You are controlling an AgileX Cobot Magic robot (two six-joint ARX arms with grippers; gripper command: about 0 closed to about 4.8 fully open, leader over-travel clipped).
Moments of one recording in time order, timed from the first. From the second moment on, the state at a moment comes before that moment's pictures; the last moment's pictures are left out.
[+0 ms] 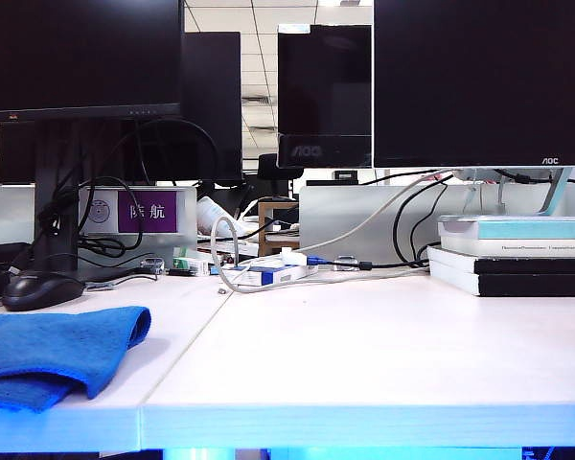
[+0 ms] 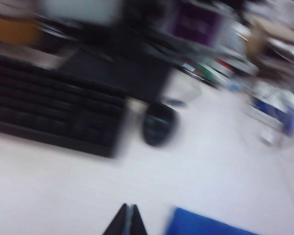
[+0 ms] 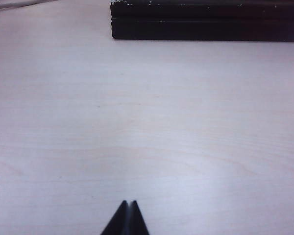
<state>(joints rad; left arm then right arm) -0.02 0.07 0.15 -0.24 -0.12 -0.24 0.11 0.11 0.05 -0.29 0.10 0.05</state>
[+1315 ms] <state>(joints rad) 0.01 0.00 0.03 -0.21 -0.04 -0.05 0.11 0.10 0.05 -0.29 0.10 0.05</state>
